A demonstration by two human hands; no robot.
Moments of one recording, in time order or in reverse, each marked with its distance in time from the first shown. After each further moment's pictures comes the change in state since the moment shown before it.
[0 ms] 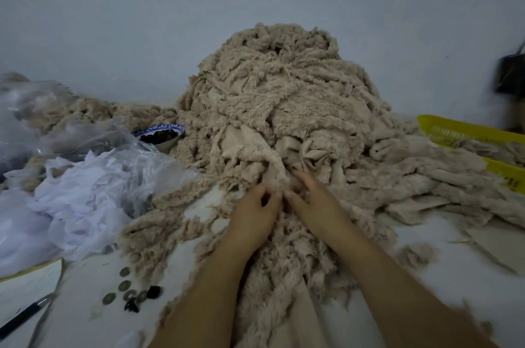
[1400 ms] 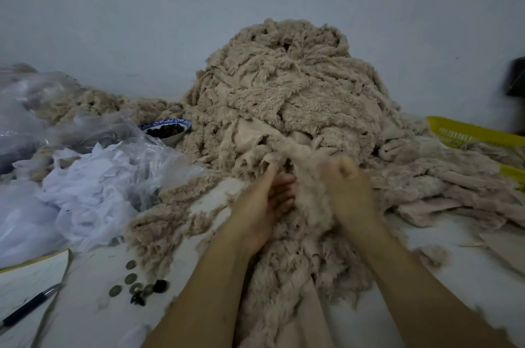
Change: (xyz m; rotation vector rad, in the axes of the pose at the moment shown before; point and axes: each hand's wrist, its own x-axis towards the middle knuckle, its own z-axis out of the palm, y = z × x) left_hand -0.001 0.021 -0.010 -0.953 -0.179 -0.345; right_hand -0.017 -0.025 -0.023 0.477 0.292 -0.028
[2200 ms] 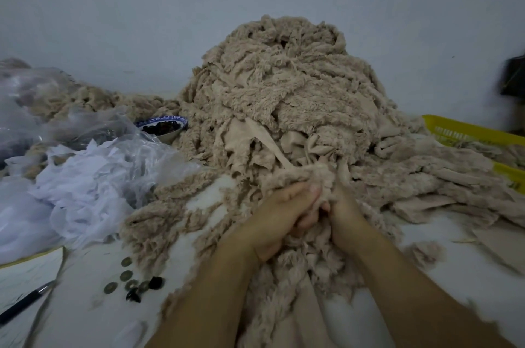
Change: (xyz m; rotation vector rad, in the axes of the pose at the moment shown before) left_hand -0.022 -0.010 0.018 0.401 -0.386 0.152; right_hand -0.002 0.011 0.006 0.246 -0.148 0.388
